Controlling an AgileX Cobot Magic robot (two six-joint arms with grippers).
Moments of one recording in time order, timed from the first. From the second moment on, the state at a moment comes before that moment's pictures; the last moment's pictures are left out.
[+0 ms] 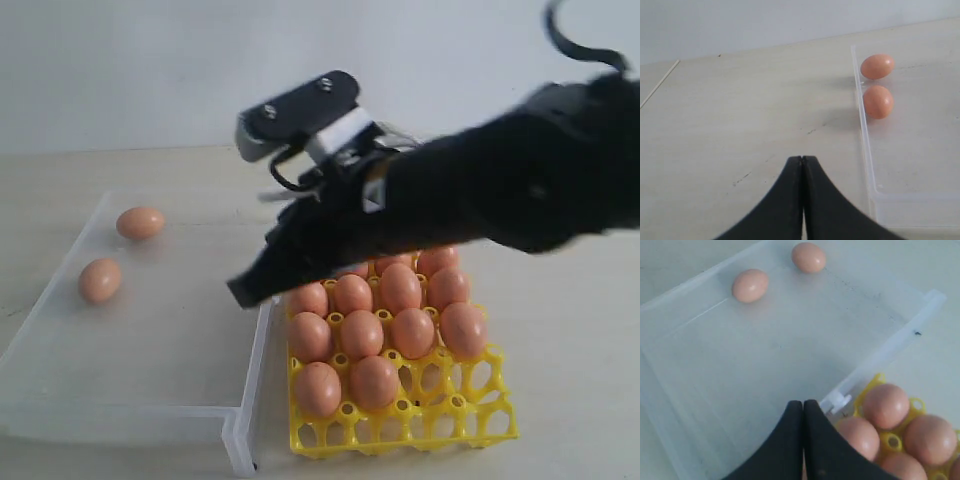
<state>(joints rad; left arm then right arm) 0.04 0.01 0.00 0.10 0.39 0.03 0.82 1.59 -1.00 0.06 0.25 -0.04</state>
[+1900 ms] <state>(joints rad) 0.04 0.01 0.00 0.10 0.39 0.03 0.82 2.72 -2.41 0.46 0.70 0.13</state>
